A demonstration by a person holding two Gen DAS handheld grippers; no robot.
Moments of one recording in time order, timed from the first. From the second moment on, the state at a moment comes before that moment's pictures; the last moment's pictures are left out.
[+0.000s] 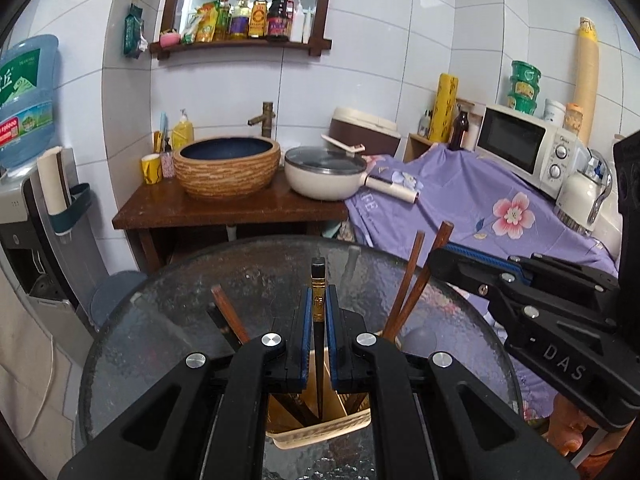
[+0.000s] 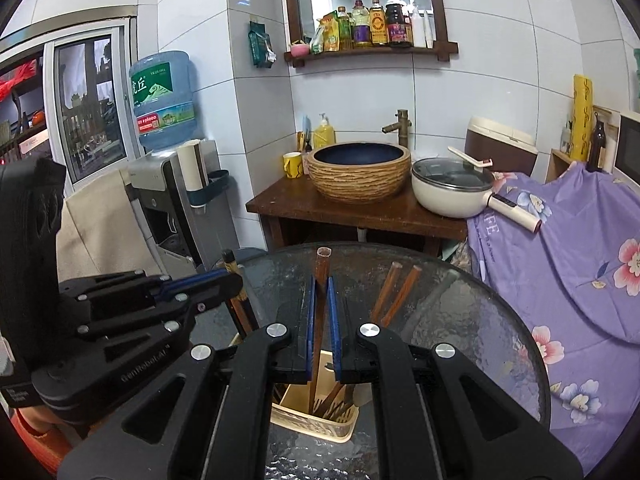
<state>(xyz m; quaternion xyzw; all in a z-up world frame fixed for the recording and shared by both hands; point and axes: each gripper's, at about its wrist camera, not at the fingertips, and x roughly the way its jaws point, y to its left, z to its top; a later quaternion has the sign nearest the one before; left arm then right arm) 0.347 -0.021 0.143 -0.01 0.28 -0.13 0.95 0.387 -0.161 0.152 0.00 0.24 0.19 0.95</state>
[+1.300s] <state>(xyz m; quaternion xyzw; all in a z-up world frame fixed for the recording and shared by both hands) 0.163 0.029 0.104 0.00 0.10 -0.03 0.99 0.216 -0.216 0.088 -0.02 0.09 0.10 0.99</state>
